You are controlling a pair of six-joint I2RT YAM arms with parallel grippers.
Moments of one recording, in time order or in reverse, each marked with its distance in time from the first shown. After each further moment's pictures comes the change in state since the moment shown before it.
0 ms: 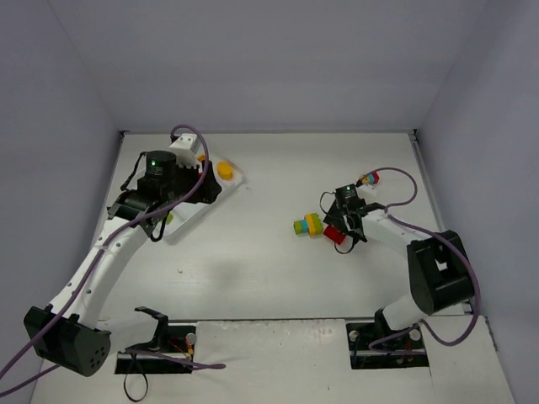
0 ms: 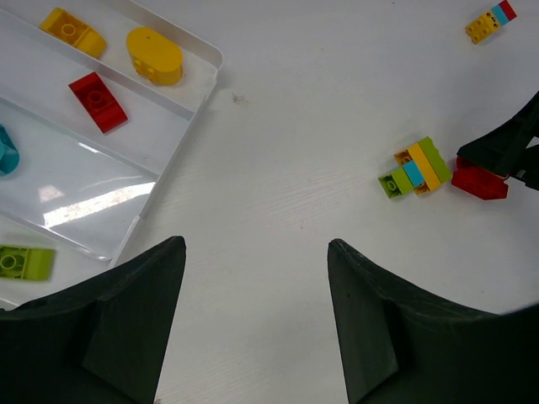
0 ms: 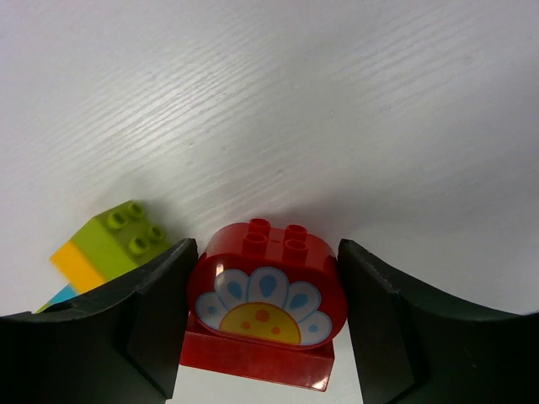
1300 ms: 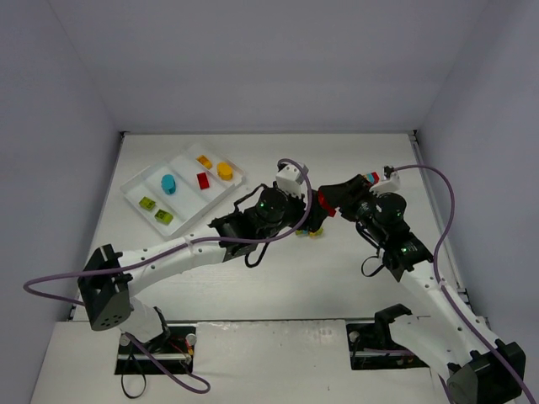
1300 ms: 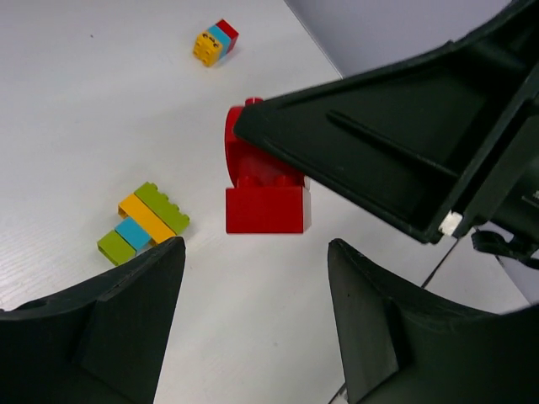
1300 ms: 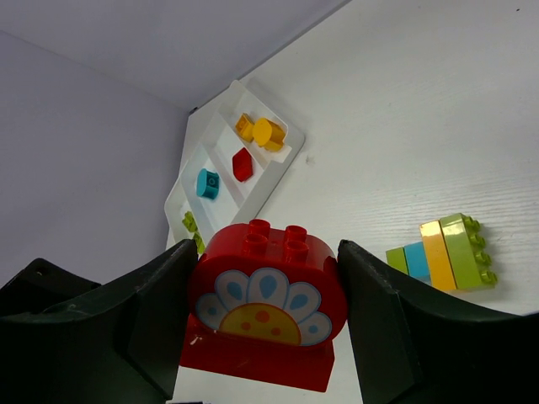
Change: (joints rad) left arm -0.703 0.337 0.033 0.550 -0.304 -0.312; right arm 0.014 -0.688 -0.158 0.321 -0.369 0.089
